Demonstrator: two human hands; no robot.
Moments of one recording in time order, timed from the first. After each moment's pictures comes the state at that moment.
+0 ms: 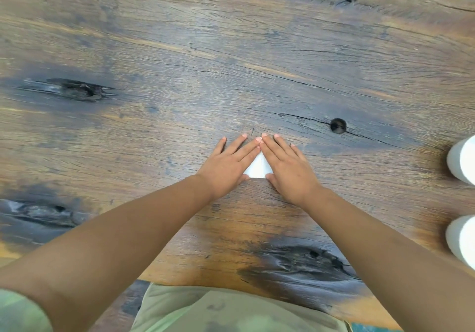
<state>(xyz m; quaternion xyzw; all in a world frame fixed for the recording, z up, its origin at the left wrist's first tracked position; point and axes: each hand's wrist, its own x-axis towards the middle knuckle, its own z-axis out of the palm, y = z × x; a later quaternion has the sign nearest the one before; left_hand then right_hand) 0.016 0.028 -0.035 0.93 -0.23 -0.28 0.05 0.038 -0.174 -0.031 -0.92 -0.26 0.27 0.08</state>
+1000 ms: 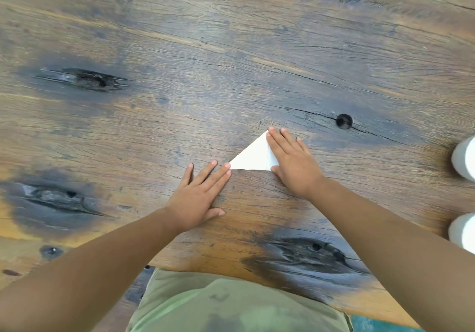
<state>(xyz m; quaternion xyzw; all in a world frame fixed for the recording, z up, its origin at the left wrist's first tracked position) -0.087 0.084 -0.028 0.93 -0.19 -0.32 0.03 0.039 -0.174 -0.034 -0.92 -0.26 0.29 0.07</state>
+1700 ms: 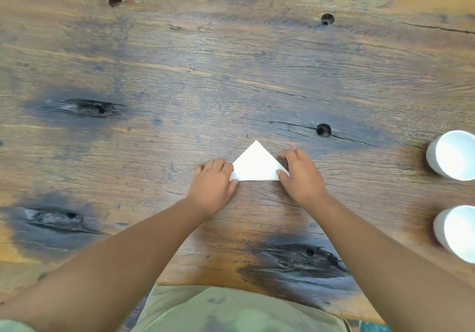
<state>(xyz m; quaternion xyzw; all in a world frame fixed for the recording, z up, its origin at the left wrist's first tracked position) -0.023 0.028 -0.008 0.97 -0.06 -0.21 0.13 0.031 -0.200 -0.005 -0.95 -0.05 0.24 0.21</state>
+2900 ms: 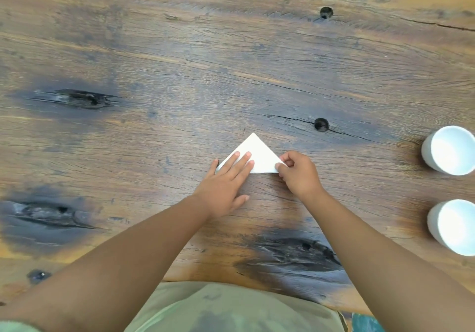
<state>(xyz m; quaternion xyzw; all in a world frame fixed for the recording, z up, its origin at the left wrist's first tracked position) -0.037 0.016 -0.028 0.93 -0.20 -0.29 0.11 0.022 -0.198 -0.011 -0.85 0.14 0.27 0.43</state>
